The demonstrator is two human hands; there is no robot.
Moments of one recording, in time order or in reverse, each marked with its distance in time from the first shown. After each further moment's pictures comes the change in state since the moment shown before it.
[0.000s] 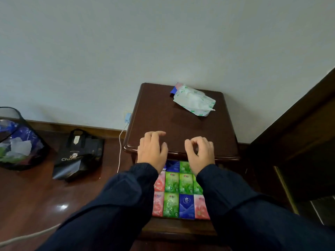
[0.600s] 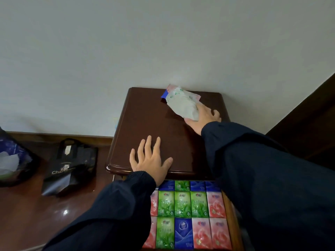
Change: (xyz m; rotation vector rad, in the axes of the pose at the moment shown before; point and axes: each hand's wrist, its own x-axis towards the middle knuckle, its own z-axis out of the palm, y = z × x) left_hand 0.040 -0.007 0.057 0.450 -0.299 -0.123; right_hand 0.197 0.052 0.020 -0.426 -0.402 0.267
